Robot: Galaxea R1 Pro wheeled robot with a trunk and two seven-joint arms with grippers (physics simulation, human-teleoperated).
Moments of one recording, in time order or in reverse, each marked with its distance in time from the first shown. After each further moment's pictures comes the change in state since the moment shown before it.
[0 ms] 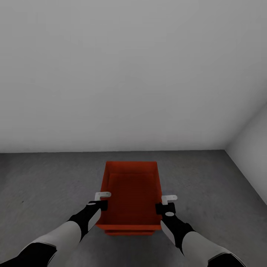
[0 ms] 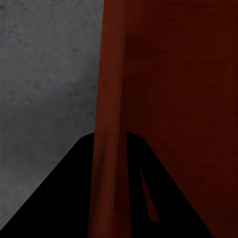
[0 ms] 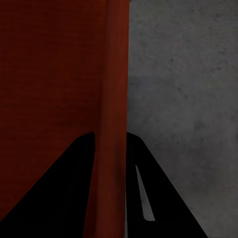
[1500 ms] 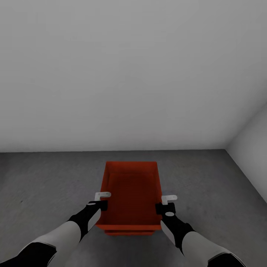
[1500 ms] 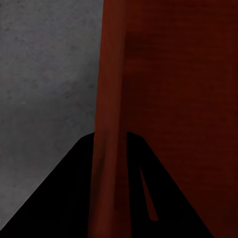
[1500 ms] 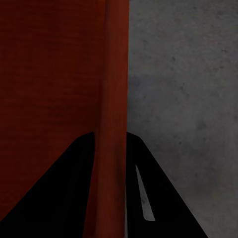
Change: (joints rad) left arm 0.000 0.005 -0.043 -0.001 0.045 -0.001 0.004; right arm 0.000 0.000 0.003 0.001 -0.003 0.000 -0.001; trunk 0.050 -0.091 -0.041
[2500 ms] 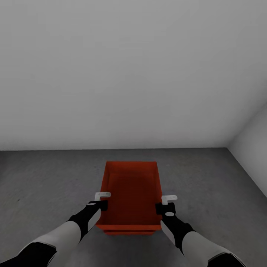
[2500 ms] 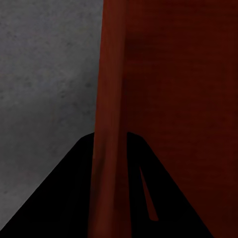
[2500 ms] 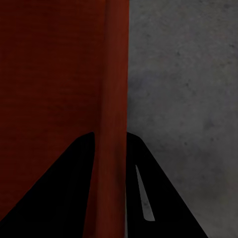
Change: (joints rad) left arm 0.000 0.000 0.000 0.001 0.000 -0.003 0.000; right arm 0.000 0.000 0.002 0.001 -0.002 -0.003 -0.001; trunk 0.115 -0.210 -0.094
